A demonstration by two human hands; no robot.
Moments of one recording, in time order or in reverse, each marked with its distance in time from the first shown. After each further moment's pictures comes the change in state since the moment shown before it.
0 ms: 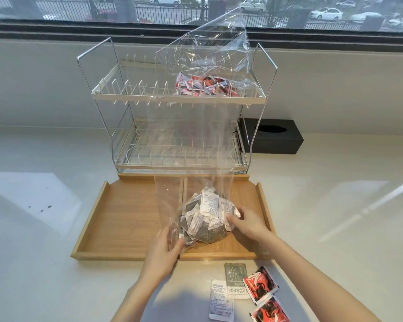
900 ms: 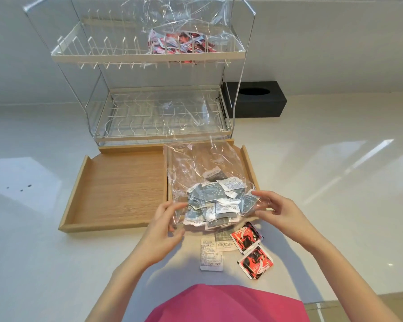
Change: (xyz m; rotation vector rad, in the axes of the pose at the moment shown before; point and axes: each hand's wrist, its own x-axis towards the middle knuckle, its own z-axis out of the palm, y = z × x) left_hand -0.032 0.002 0.002 0.094 -0.233 0.330; right_hand -0.117 0.042 -0.042 0.283 0.059 -0.139
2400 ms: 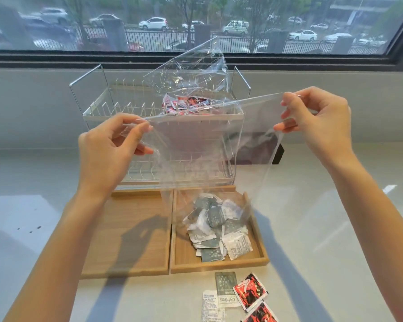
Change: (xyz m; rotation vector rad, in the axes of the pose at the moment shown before) left_hand 0.061 0.142 -0.164 -0.108 0.759 0.487; right_hand 0.052 -0.211 -0.089 0.068 0.593 -0.699
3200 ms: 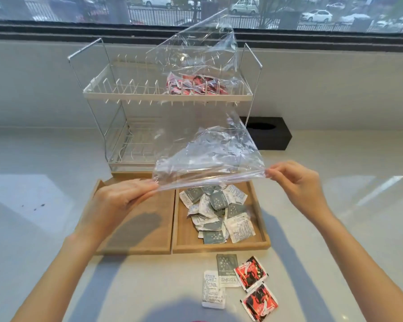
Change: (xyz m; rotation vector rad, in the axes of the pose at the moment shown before) left_hand -0.091 -0.080 -0.017 0.396 -0.475 0.184; right_hand -0.094 0.112 0.003 -0.264 -0.266 0.055
